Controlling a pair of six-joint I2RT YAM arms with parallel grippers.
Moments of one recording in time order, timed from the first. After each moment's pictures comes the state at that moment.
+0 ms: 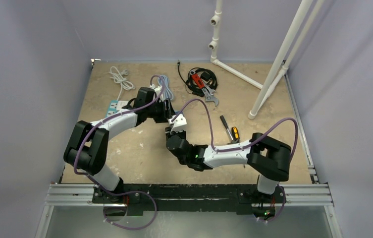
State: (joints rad) left arm -0.38 1.62 0.92 -0.09 0.44 -0.49; right arm 1.25 1.73 0.92 0.39 0.84 0.47
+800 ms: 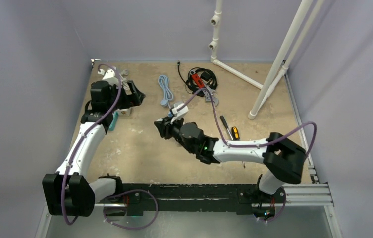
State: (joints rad) left arm -0.08 1.17 0.91 -0.17 0.29 -0.34; right arm 1.17 1.56 0.86 0.65 0.46 0.33
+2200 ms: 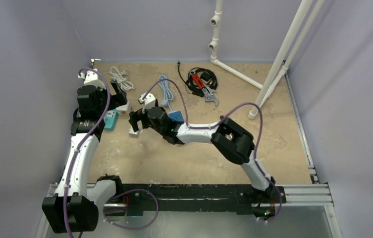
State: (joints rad) left arm 0.06 1.00 0.90 -0.27 0.04 -0.28; right arm 1.07 2.21 1.51 0.47 0.25 0.28
